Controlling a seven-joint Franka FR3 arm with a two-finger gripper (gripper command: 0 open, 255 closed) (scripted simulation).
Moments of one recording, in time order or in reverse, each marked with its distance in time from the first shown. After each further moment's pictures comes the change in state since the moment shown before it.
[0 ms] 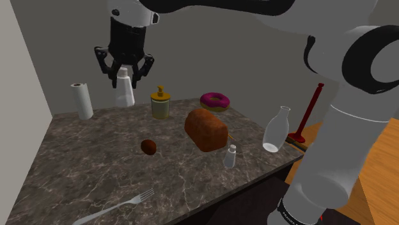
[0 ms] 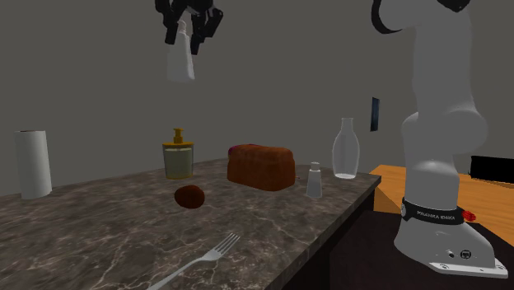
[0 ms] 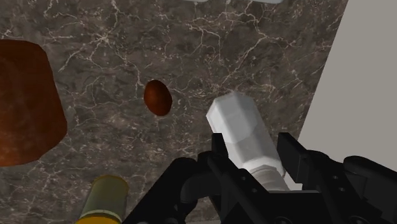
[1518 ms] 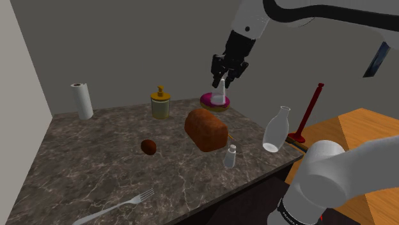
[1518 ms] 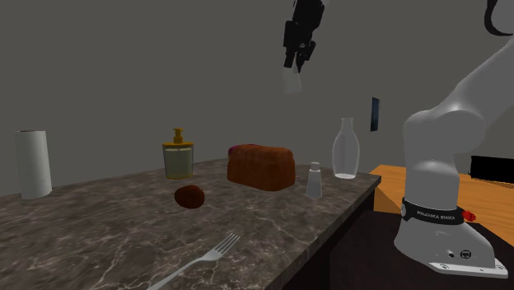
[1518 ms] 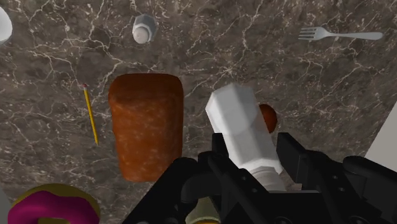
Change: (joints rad) arm -0.050 -0.799 -0.440 -0.708 0.238 -0.056 -0.523
